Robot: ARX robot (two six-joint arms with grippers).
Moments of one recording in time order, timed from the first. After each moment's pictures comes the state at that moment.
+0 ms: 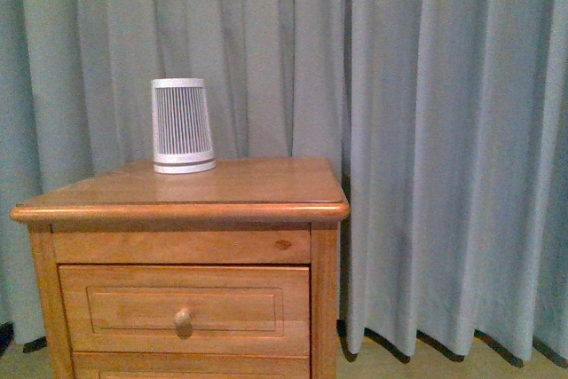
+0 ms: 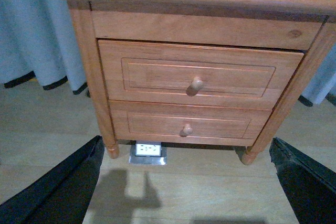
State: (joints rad) left arm -0.04 1.25 0.31 0.77 0.06 -0.03; right arm 0.00 0.00 0.01 0.00 0.00 0.00
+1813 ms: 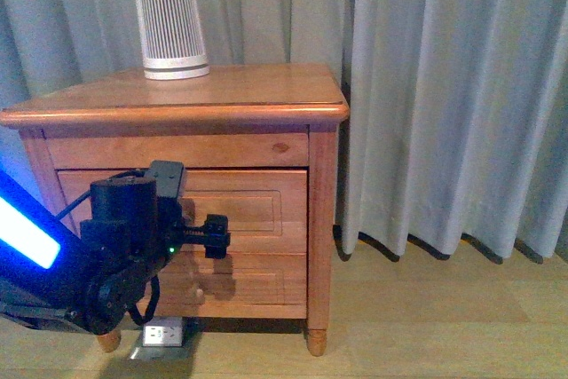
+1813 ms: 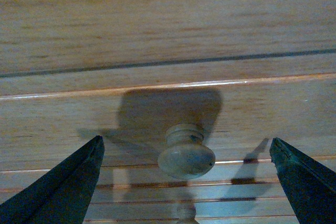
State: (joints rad) left arm -0.16 2.58 1.52 0.82 -0.07 0.08; right arm 0.00 0.00 0.01 0.00 0.00 0.00
